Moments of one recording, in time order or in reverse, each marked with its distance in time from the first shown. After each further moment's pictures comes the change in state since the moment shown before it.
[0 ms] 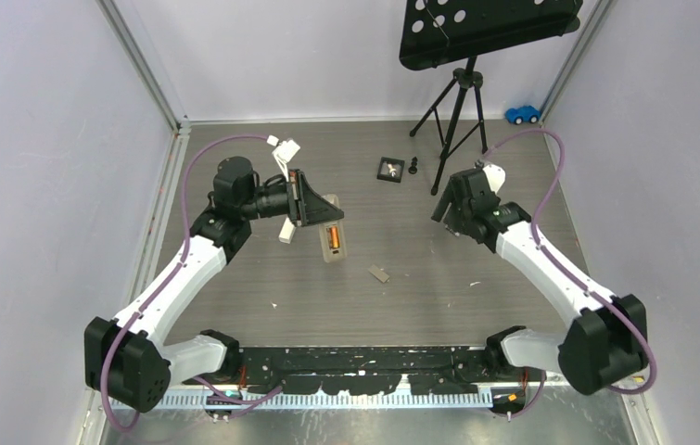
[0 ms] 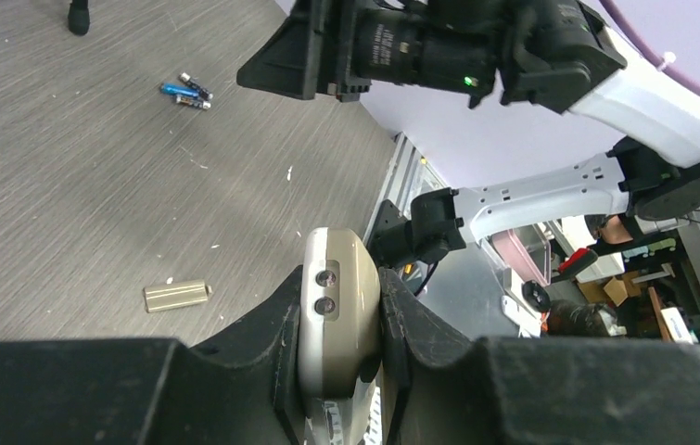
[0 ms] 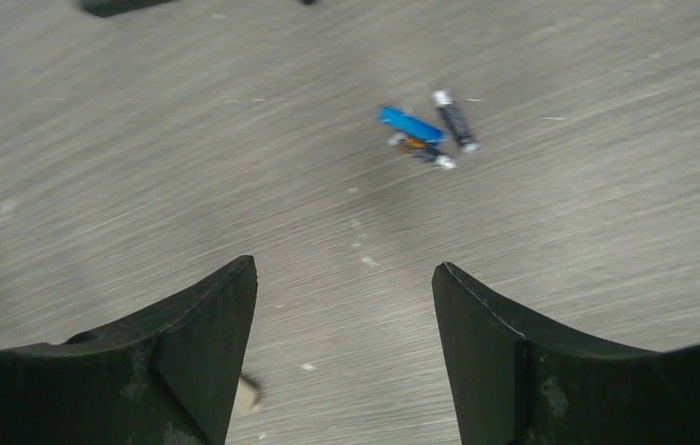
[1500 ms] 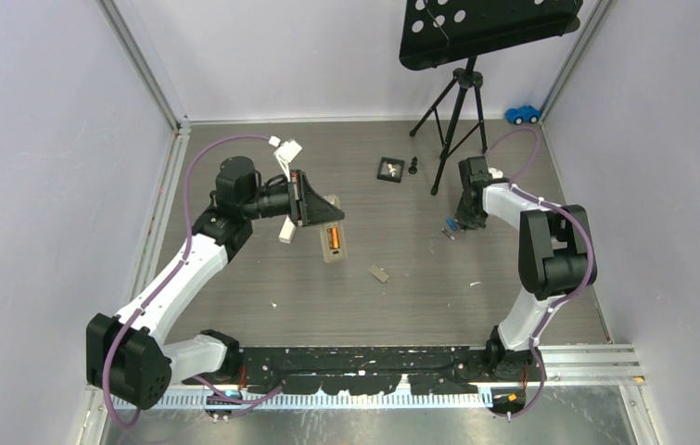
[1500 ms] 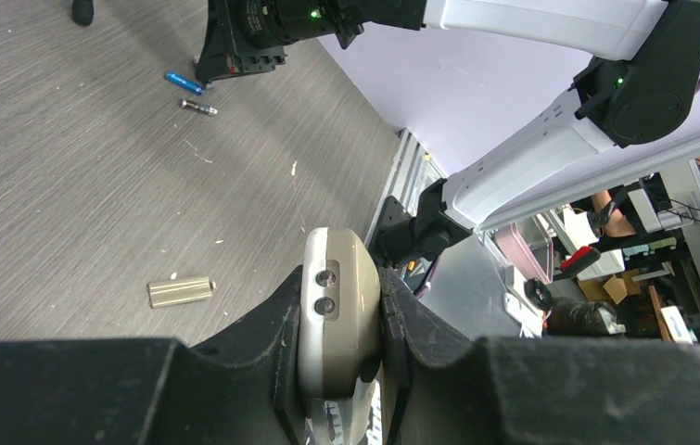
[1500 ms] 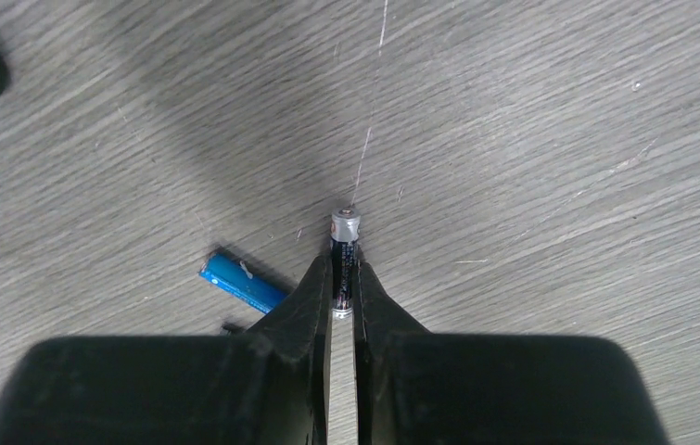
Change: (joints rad) left arm 0.000 0.016 0.000 -0.010 0.000 0.017; right arm -0.288 0.574 0.133 0.085 -0.090 -0.221
